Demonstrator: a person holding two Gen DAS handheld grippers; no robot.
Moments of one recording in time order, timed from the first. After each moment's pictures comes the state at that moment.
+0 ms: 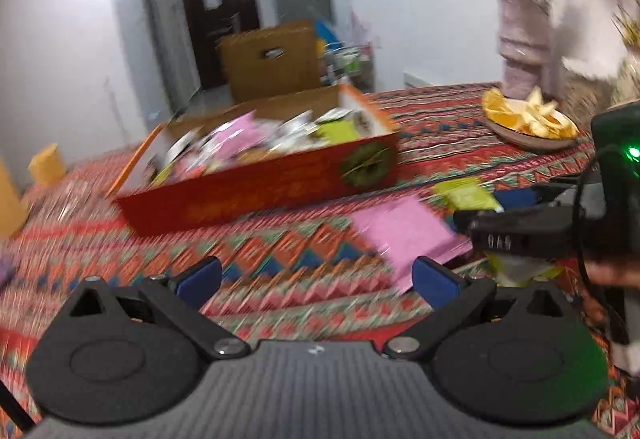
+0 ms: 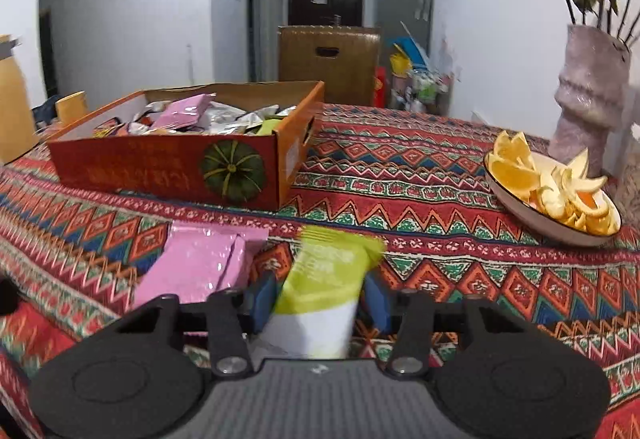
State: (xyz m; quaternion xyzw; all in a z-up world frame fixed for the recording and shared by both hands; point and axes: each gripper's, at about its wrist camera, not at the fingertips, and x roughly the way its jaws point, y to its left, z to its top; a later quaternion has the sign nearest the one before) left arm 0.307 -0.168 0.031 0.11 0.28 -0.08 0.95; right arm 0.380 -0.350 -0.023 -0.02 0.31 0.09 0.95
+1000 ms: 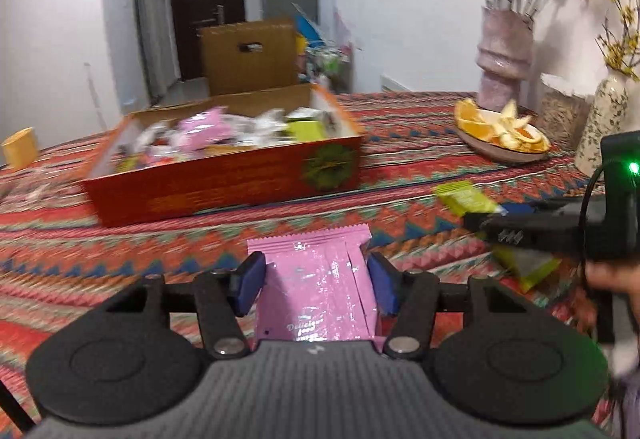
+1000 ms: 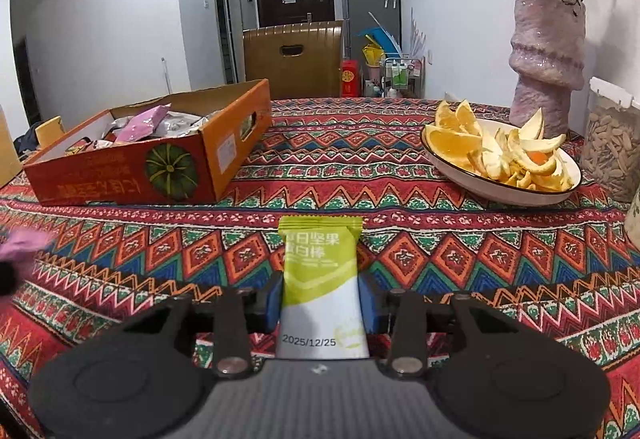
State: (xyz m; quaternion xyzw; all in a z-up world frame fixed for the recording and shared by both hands) left arm 0.290 -0.152 0.036 0.05 0.30 -0.09 0.95; right arm 0.374 -0.401 -0.027 0.03 0.31 0.06 0.95
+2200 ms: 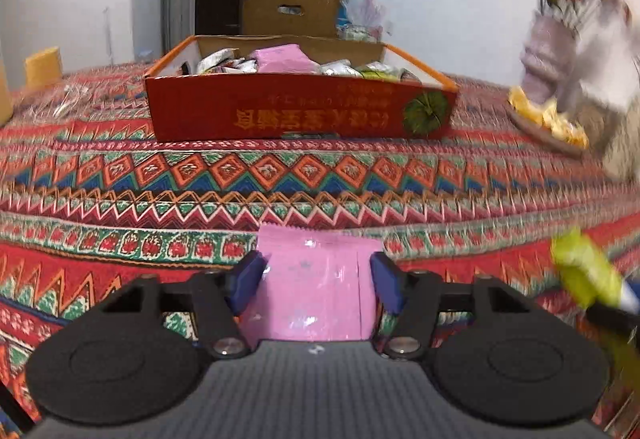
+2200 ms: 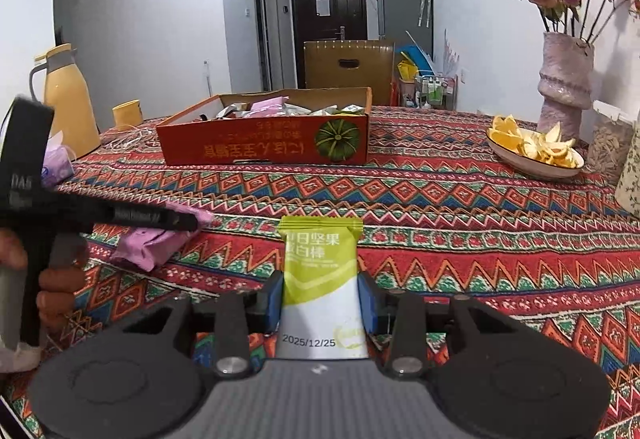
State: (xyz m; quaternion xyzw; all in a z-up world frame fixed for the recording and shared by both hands) left arm 0.302 -0.064 -0.011 0.00 0.34 -0.10 0.94; right arm 0.209 -0.287 0.007 0.02 0.29 0.09 0.95
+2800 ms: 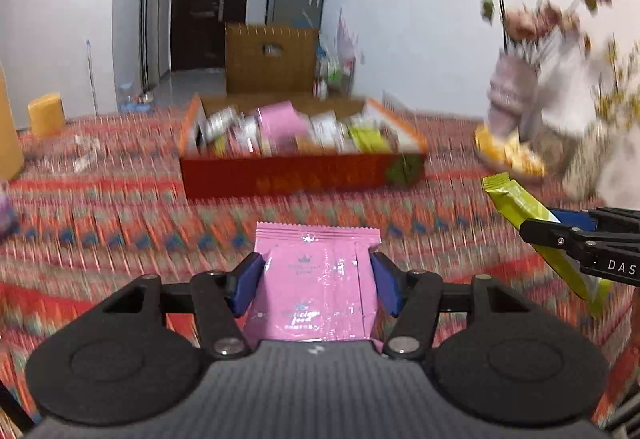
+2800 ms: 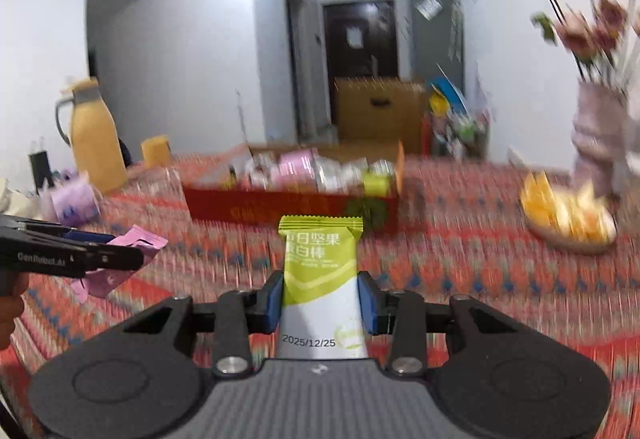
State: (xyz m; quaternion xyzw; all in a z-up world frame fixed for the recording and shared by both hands) left arm 0.274 -0.009 0.073 -0.01 0.29 -0.14 0.95; right arm 0.257 -0.284 0.062 0.01 0.23 0.16 0.96
